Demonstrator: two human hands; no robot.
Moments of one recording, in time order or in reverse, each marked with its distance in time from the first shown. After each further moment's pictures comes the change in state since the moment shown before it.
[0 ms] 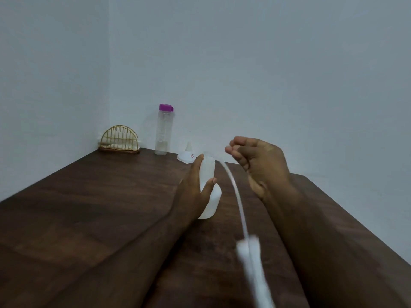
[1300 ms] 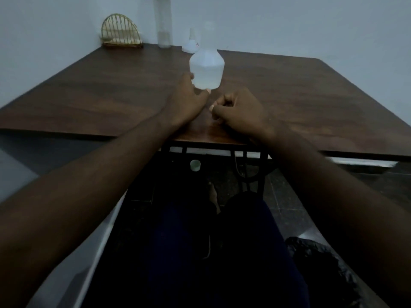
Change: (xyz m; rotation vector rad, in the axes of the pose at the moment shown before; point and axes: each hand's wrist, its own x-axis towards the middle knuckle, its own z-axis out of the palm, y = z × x) left_hand -0.108 0.037 -0.058 0.106 -0.202 -0.250; right_hand -0.139 0.086 -0.051 -0.940 -0.309 -0.085
